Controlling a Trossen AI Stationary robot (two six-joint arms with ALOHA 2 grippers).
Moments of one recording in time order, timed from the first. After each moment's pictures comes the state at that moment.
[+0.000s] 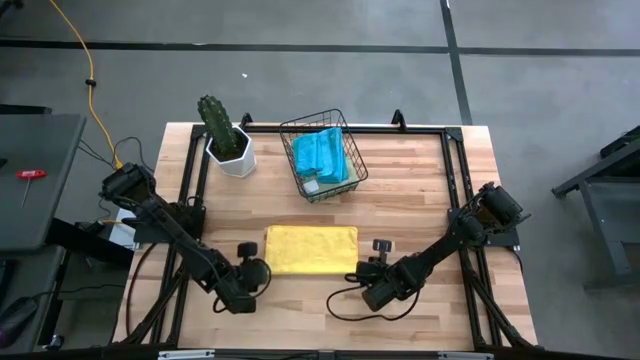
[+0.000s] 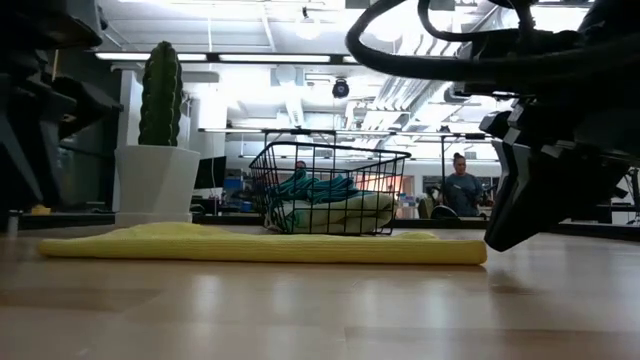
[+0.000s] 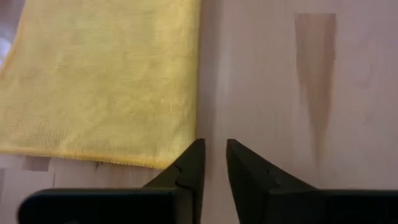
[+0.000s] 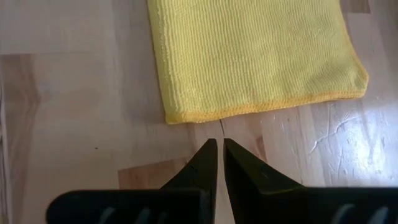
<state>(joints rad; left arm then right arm) -0.66 1.57 0.78 -0.41 -0.45 -0.72 0.61 1.87 1.06 -0.54 0.51 0.63</state>
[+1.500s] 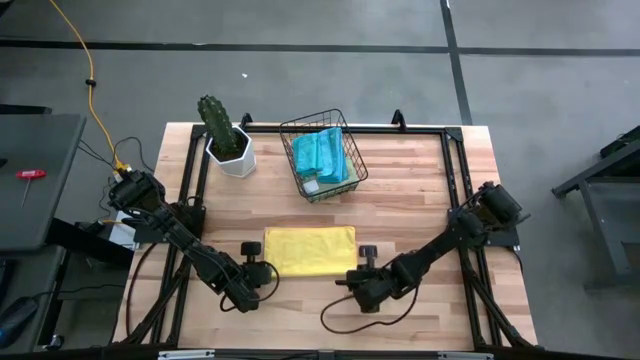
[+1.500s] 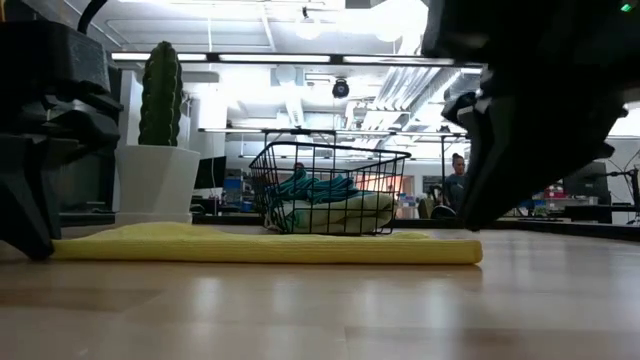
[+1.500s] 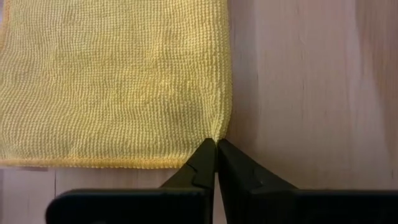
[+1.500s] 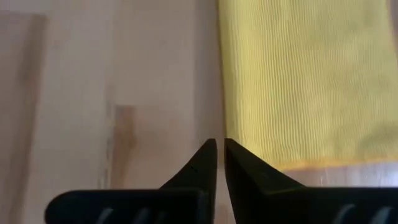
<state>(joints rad) -0.61 1.68 0.78 -0.43 -0.42 -0.66 0.58 1.87 1.13 -0.41 0.38 0.42</state>
